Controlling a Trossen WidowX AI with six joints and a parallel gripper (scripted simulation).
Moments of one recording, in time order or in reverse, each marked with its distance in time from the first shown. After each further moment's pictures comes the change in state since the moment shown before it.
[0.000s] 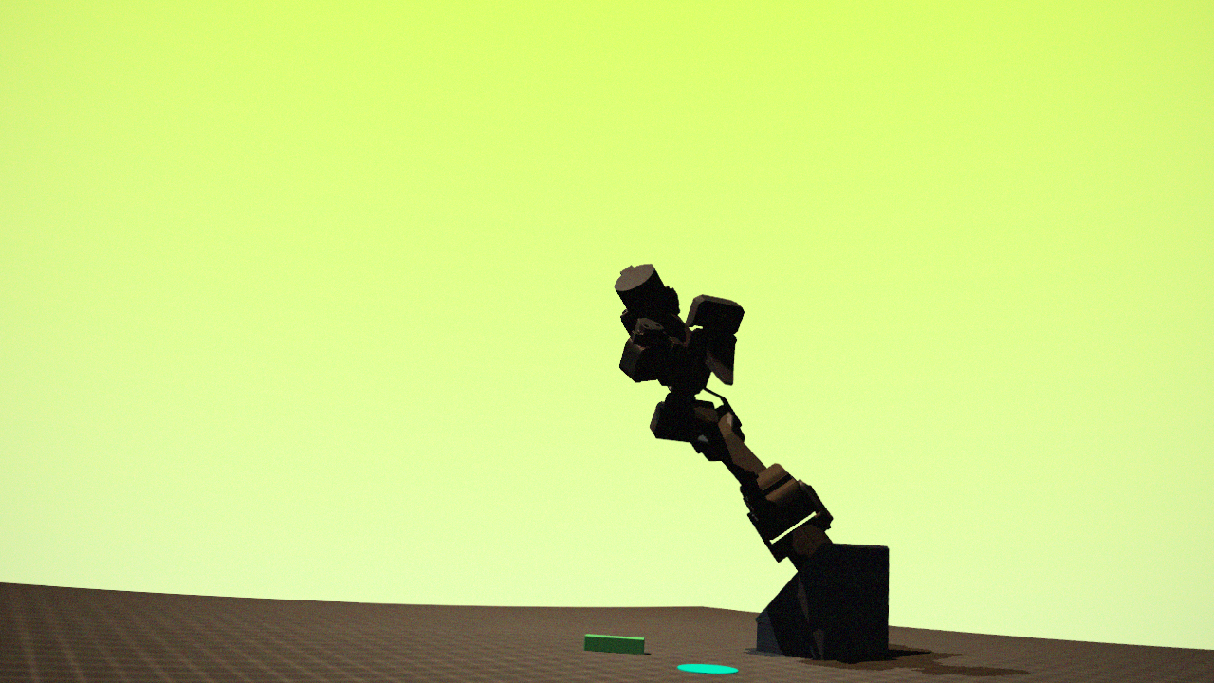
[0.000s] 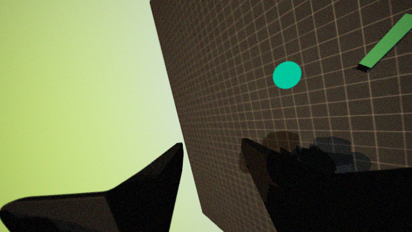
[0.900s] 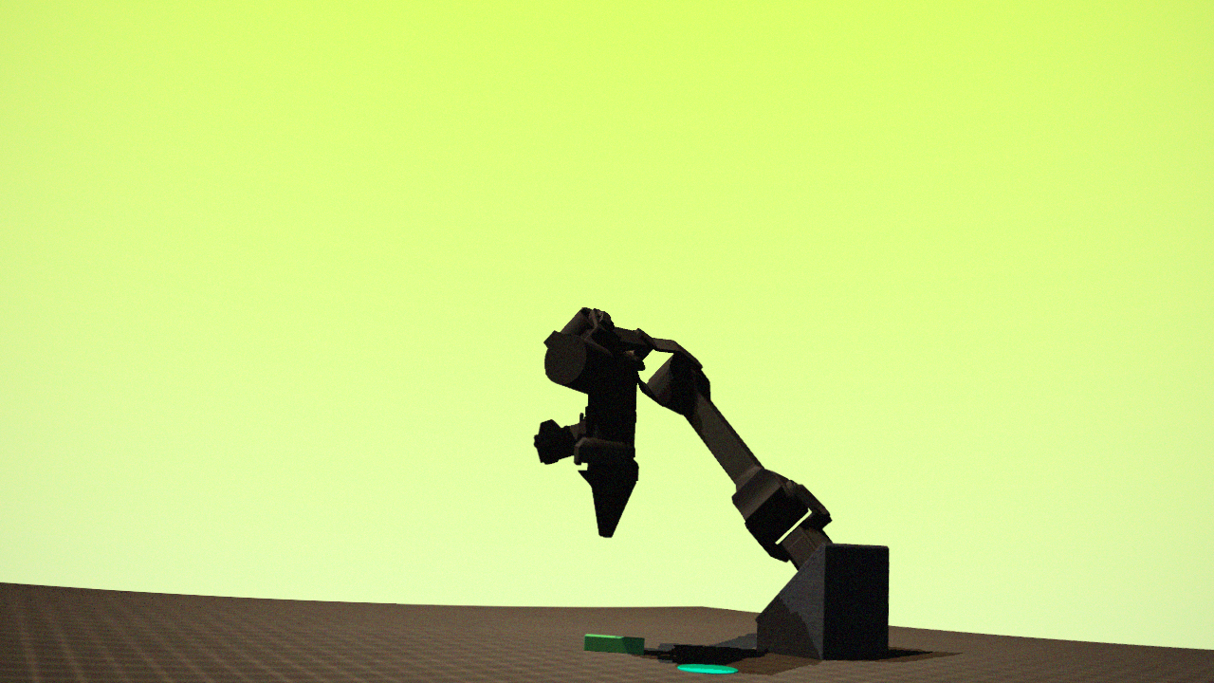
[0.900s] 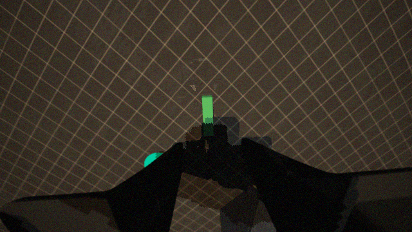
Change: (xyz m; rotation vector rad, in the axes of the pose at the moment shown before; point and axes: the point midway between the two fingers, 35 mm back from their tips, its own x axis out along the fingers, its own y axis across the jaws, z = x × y) arm 0.040 -0.145 0.099 0.443 -0.213 -0.894
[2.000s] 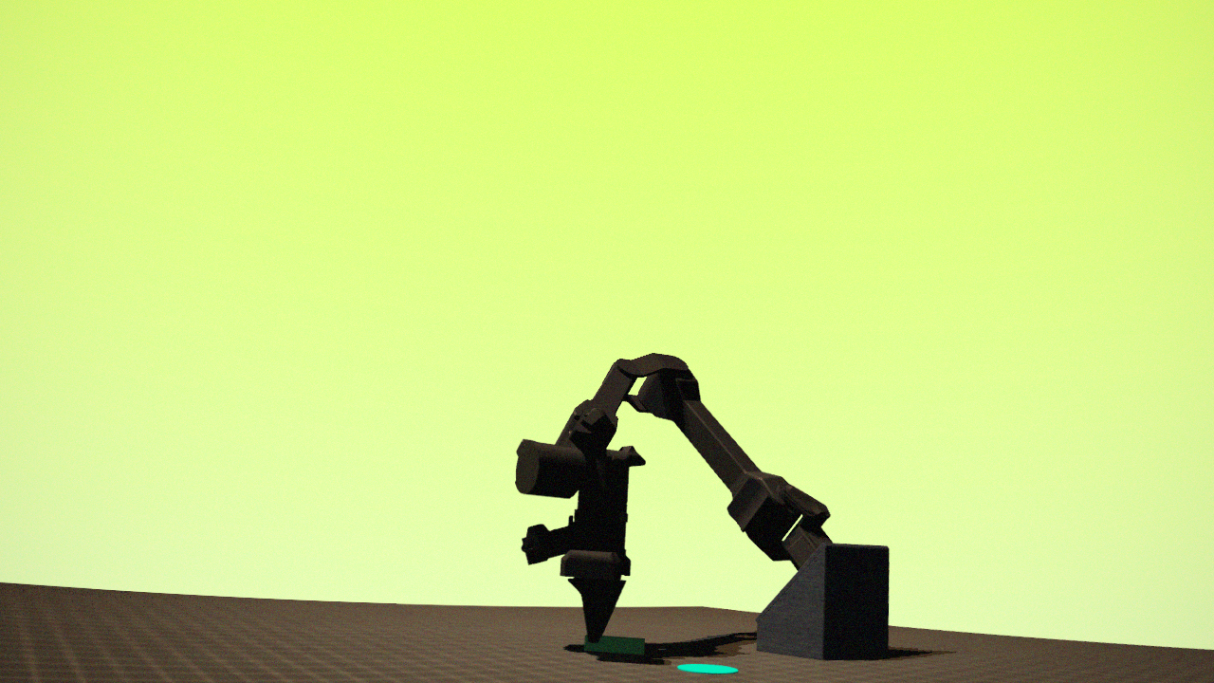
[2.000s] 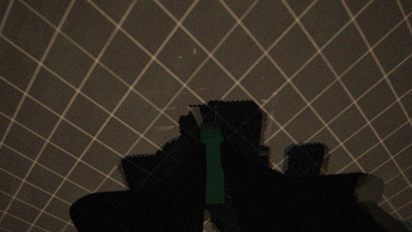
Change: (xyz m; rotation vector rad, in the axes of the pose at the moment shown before) arm 0.117 -0.003 0.008 0.017 -0.016 -0.011
